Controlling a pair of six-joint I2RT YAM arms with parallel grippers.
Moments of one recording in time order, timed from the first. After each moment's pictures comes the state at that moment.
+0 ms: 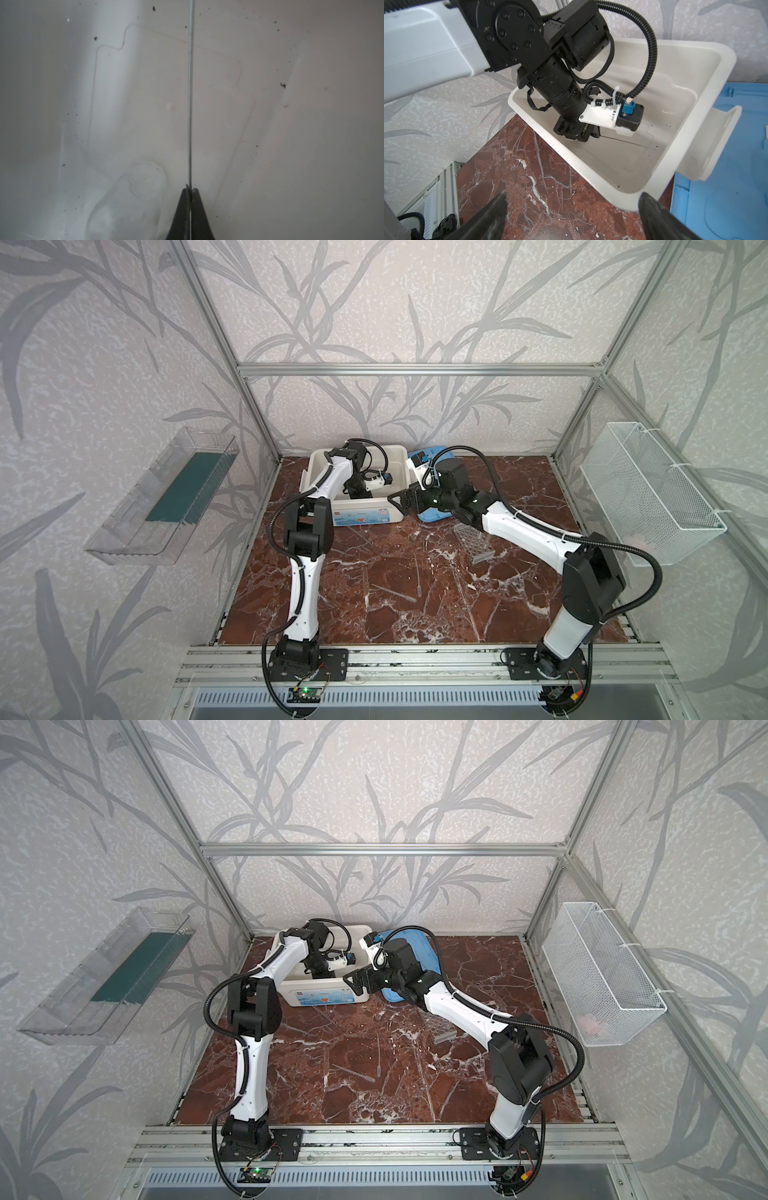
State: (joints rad) left arm -0.18 2.34 2.09 -1.16 0.16 1.01; right arm 0.66 1.74 1.38 -0.09 -0.34 0.27
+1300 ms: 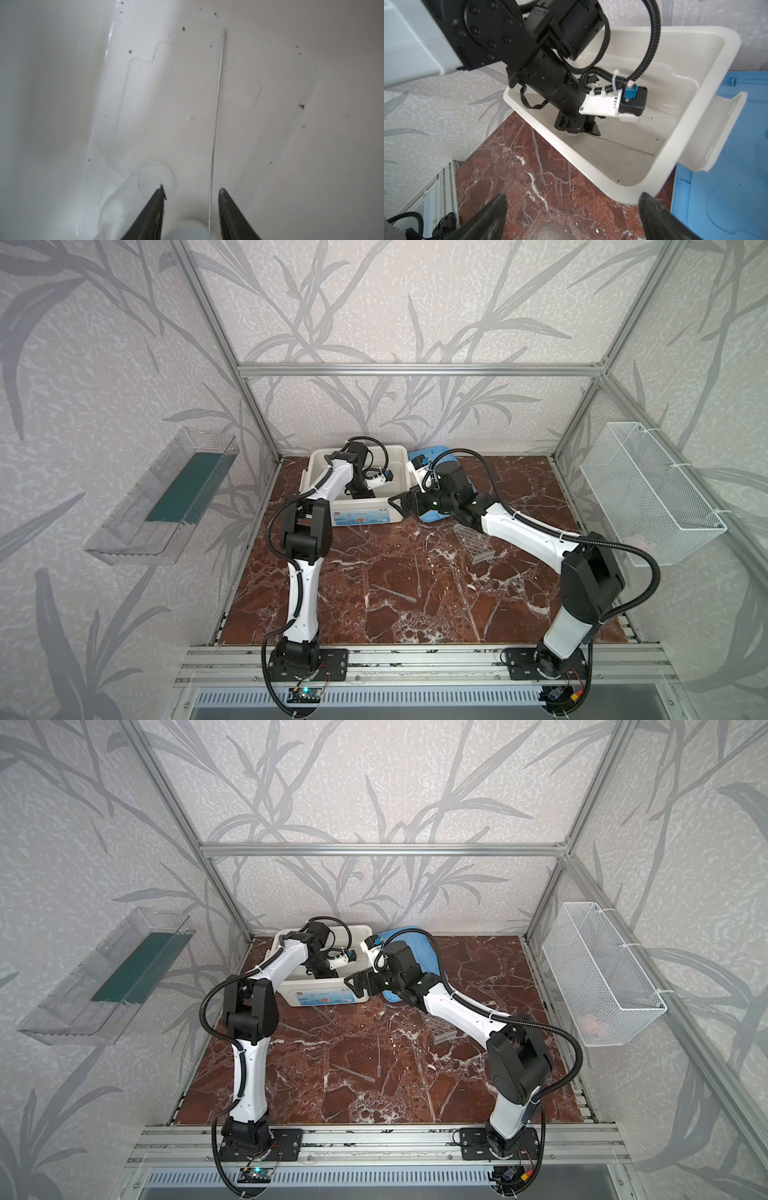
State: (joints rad) left arm -0.19 2.25 1.97 -1.00 0.13 0.95; right arm 0.66 1.74 1.36 -0.09 -0.34 0.28
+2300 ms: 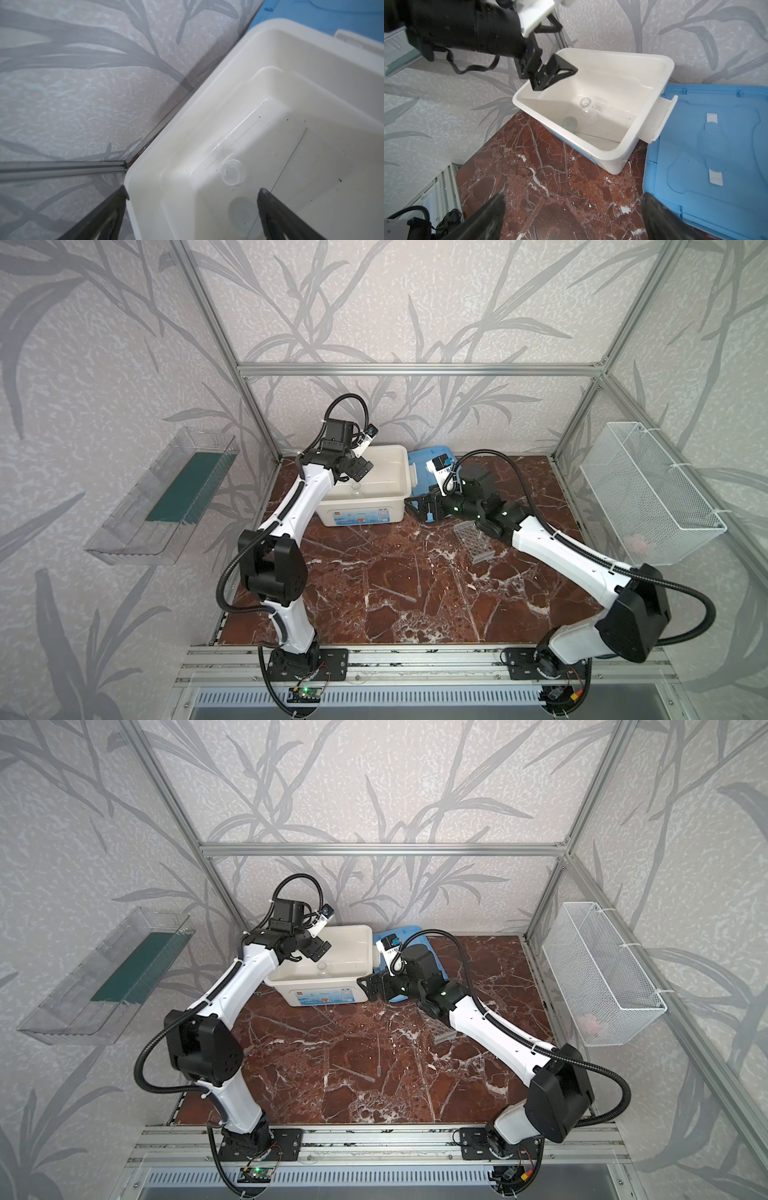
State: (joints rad) left arm -0.23 1.76 1.72 -0.59 -0.15 0.54; right arm 0.66 1.45 1.22 -0.19 -0.24 0.27
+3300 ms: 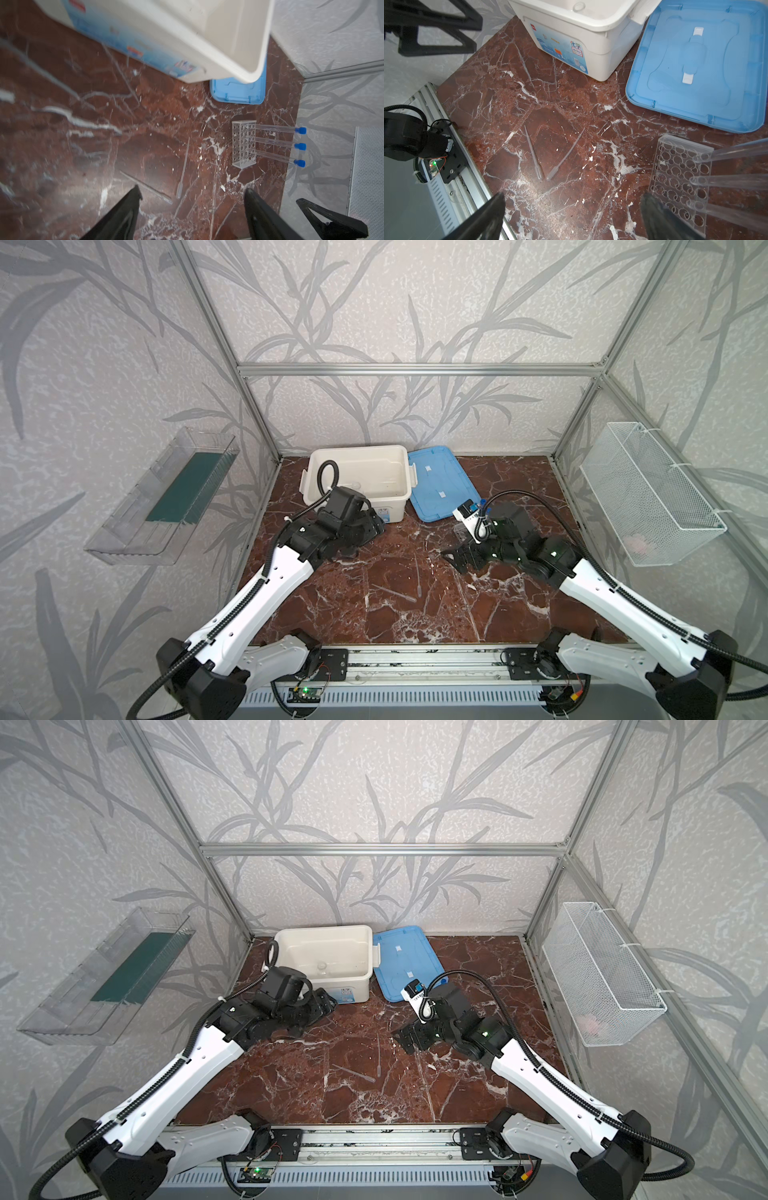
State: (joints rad) left arm -0.56 1.14 1.11 -0.91 -0.01 -1.11; right arm 0.71 1.08 0.97 -0.63 -0.20 0.12
